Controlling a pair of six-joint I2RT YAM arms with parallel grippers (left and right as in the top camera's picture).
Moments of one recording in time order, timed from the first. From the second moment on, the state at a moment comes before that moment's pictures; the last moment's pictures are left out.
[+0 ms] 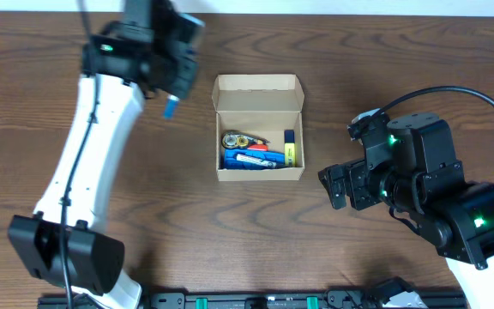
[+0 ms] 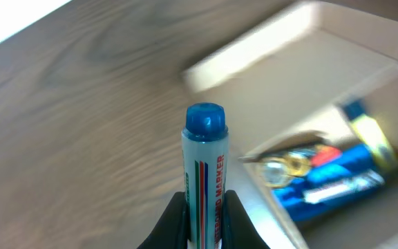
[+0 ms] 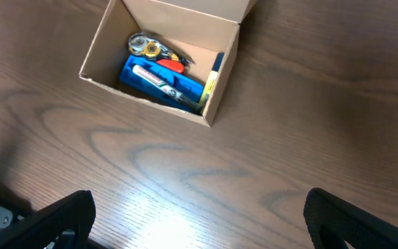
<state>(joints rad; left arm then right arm) -0.26 1.77 1.80 -1.05 0.13 0.28 0.37 1.06 1.35 -1.25 -0.10 0.10</state>
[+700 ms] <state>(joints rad) -0.63 2.05 1.80 -1.15 0.22 1.06 0.37 1.06 1.35 -1.24 -0.10 0.10</state>
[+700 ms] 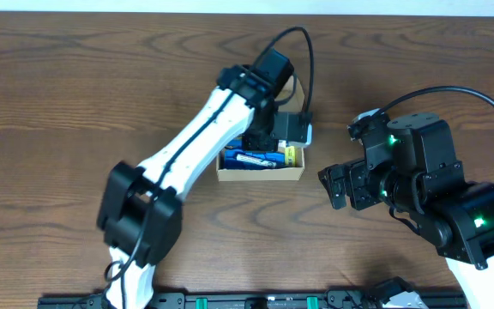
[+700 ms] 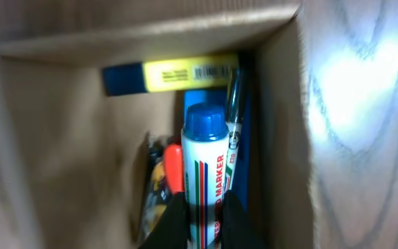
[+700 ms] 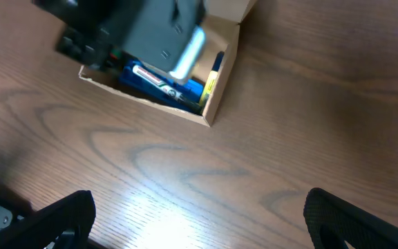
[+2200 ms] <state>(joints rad) -0.16 1.69 1.81 -1.01 0.23 0.22 0.37 1.06 1.35 -1.25 -0.06 0.09</state>
